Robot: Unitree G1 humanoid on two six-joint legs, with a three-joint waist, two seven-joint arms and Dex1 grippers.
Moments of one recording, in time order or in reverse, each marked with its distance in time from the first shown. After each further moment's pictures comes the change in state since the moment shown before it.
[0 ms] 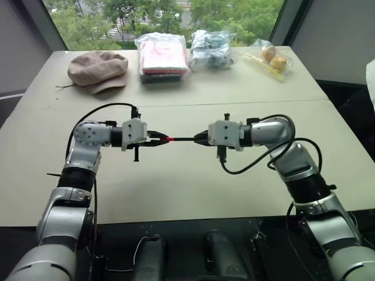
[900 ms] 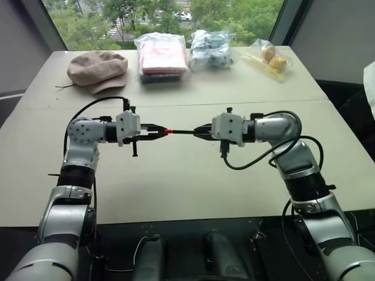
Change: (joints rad) left arm -0.018 -0.020 0.075 -0.019 -0.068 0.009 -0.054; right arm -0.006 0.037 -0.084 0.000 0.018 -0.045 0.036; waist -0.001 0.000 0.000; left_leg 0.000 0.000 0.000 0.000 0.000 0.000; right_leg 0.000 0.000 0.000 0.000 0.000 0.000
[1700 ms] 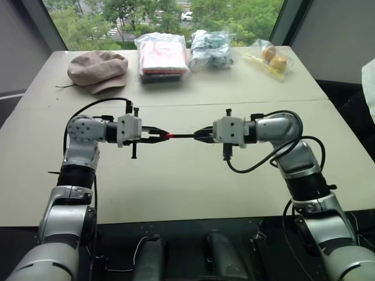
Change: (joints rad) left arm 0.005 -0.001 -0.003 -0.030 0.016 0.006 -0.055; right arm 0.000 -0.003 -0.001 0.027 -0.009 -0.064 0.043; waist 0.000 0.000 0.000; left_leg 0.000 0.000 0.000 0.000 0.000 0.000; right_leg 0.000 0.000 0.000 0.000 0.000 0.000
